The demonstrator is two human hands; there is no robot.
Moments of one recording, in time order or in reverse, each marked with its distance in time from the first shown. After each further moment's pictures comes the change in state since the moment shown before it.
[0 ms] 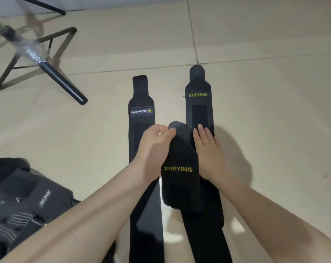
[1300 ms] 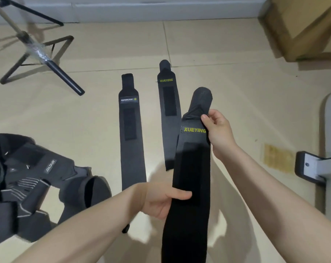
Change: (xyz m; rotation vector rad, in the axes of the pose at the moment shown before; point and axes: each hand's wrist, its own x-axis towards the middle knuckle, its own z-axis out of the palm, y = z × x) left_hand -0.162 -0.068 0.004 -0.041 -1.154 -0.734; right_hand -0.141 -0.002 -0.113 1.394 0.374 0.218
